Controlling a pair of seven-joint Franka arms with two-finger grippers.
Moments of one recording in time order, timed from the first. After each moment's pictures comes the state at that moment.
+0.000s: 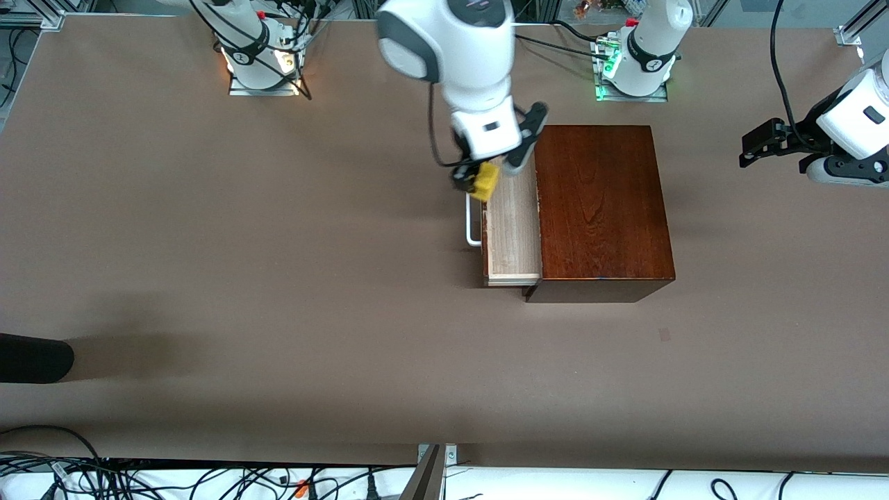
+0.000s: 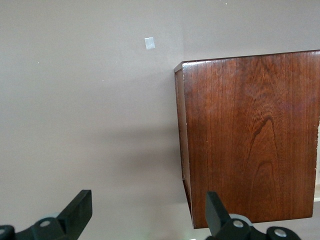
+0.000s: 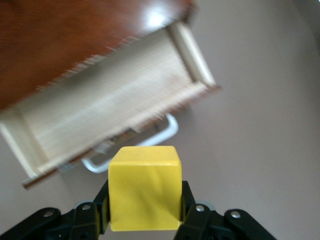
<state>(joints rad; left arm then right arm) -0.06 -0.03 0.04 -1.66 -0.01 1.53 0.05 0.62 0.68 0.33 -0.95 -0.23 1.69 -0.15</state>
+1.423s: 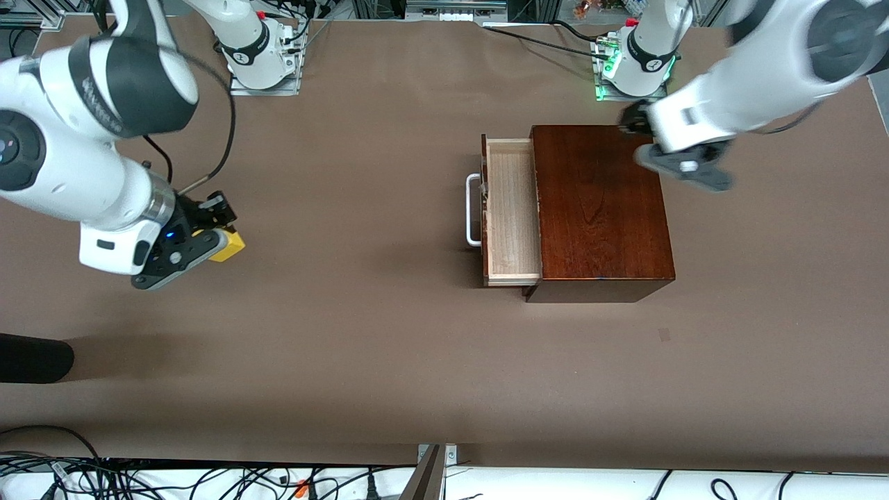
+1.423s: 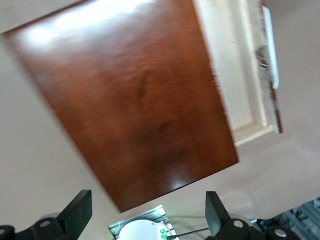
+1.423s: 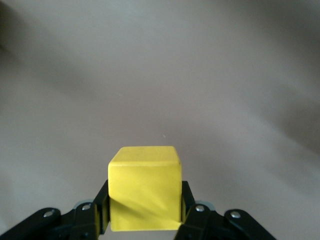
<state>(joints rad) -0.11 0.09 -0.25 -1.64 -0.13 1.44 0.06 0.07 0.37 0.16 -1.39 -0.04 1.64 -0.32</state>
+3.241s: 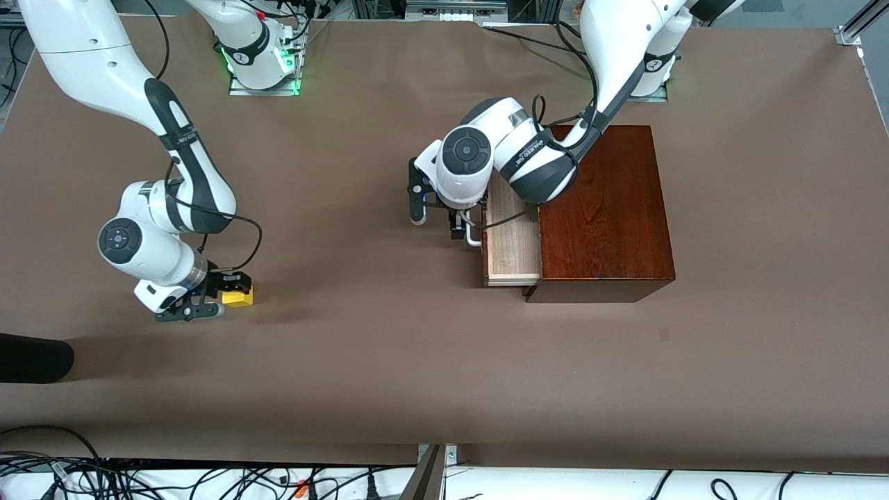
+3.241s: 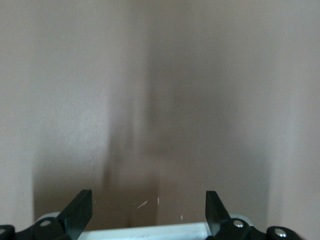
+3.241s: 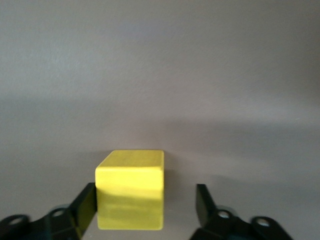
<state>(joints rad) -0.44 0.68 -0.39 -1.46 0.11 1.99 0.71 -0.03 0.59 0.07 -1.82 -0.05 2.45 -0.05</state>
